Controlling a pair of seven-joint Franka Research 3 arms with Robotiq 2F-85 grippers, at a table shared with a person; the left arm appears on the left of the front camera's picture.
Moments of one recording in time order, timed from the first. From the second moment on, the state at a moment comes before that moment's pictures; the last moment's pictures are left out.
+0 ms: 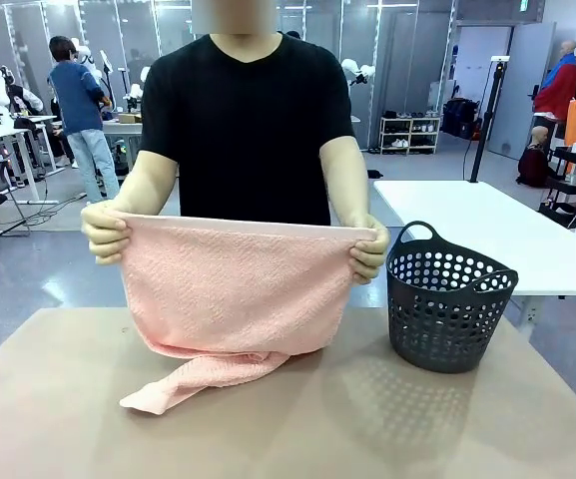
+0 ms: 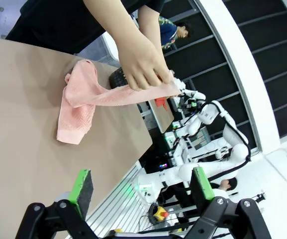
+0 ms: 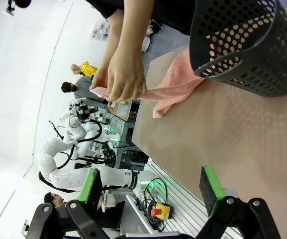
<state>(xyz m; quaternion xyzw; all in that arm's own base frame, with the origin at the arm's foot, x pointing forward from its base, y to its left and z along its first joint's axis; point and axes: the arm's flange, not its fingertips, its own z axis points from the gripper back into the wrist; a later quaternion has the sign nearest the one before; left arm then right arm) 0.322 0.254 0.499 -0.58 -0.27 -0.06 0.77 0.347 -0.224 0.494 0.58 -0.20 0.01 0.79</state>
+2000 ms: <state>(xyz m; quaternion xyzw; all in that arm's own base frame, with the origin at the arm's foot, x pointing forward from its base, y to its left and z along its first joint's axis) 0.281 -0.031 0.698 -0.02 -0.27 -0.68 0.69 0.295 0.059 0.728 0.18 -0.30 0.56 0.75</state>
